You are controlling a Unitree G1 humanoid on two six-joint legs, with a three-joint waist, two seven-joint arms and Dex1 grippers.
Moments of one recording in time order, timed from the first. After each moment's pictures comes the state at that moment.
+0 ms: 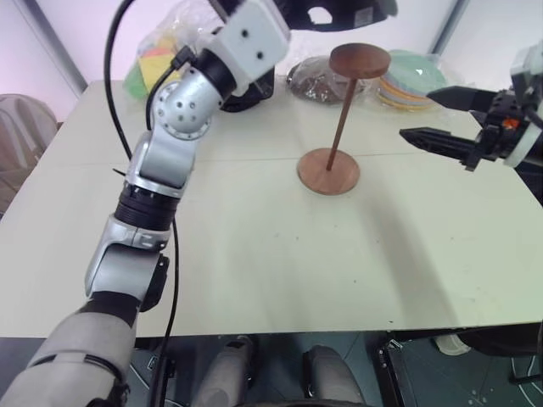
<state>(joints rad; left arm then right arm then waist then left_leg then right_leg) -1.10 0.38 -0.20 0.22 0.26 -0.13 -0.30 -0.66 -1.03 -0.30 -0.13 0.63 0.79 0.98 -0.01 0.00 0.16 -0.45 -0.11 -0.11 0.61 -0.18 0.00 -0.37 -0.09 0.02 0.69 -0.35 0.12</state>
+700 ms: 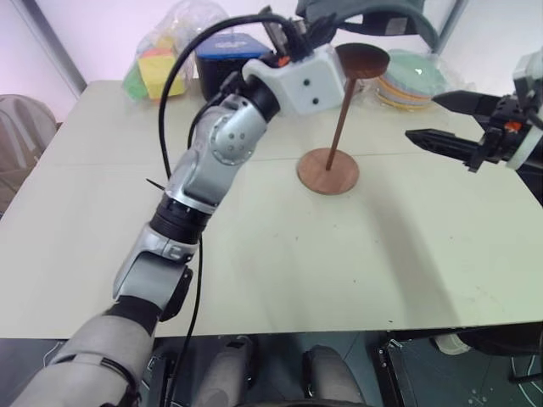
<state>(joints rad) -1.05 0.24 -0.27 0.17 0.50 -0.14 -0.19 -0.65 -1.03 -0.29 -0.06 0.61 0.75 0.99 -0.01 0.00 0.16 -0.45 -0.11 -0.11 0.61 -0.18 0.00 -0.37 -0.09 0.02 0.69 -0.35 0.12</state>
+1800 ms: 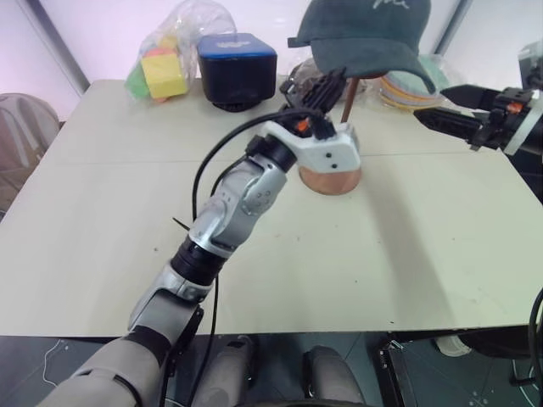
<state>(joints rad) -0.83 0.13 -0.37 0.02 0.75 -0.10 -0.04 -0.80 -1.00 -0.25 0.15 0.60 0.81 0.96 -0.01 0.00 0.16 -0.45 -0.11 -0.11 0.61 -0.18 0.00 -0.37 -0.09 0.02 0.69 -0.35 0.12</state>
